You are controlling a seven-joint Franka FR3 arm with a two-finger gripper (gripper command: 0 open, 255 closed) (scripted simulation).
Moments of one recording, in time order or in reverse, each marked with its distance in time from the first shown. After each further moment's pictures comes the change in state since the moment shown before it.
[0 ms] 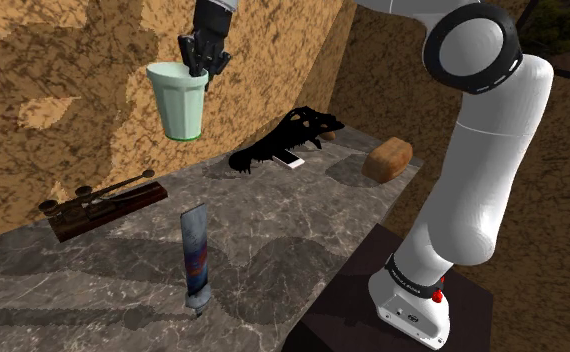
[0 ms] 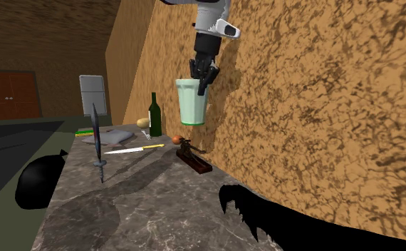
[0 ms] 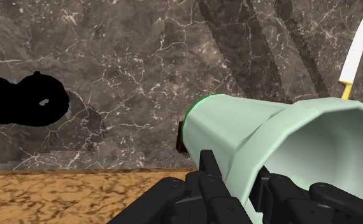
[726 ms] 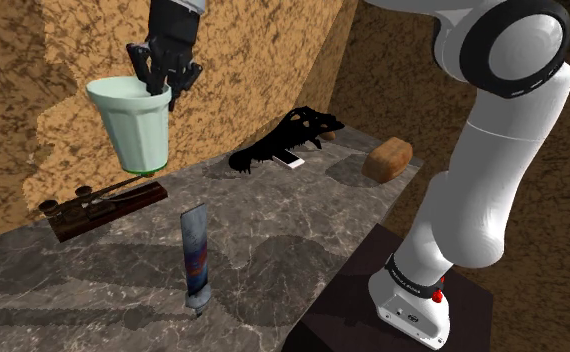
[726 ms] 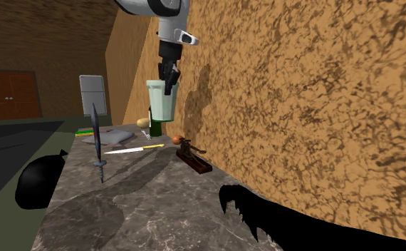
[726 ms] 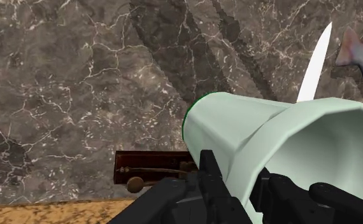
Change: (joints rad) arm 0.146 -0.074 0.096 -0.120 -0.022 0.113 0.220
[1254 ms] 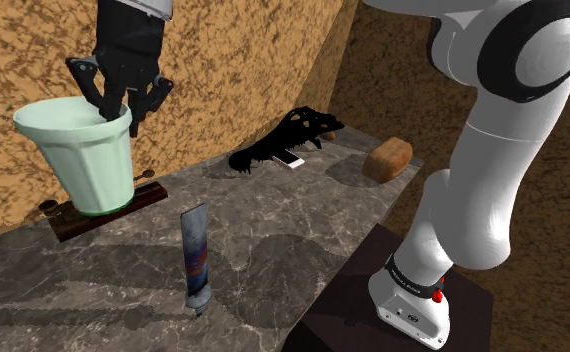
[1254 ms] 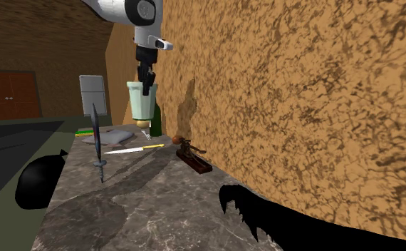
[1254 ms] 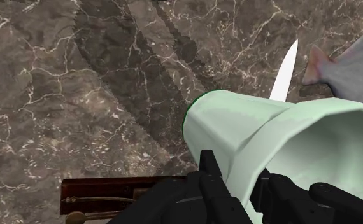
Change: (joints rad) arm 0.113 0.007 0.076 -0.014 -0.033 0.069 0.181
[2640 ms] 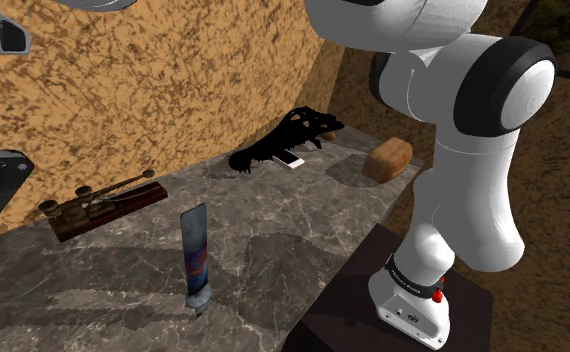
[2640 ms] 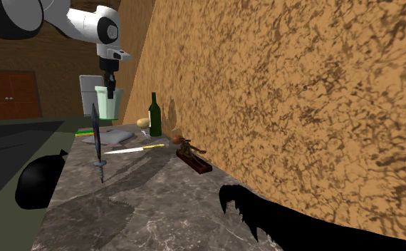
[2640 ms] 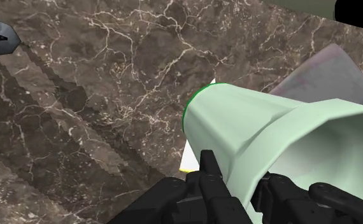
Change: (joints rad) arm 0.311 0.290 0.104 0.334 -0.183 0.027 0.403
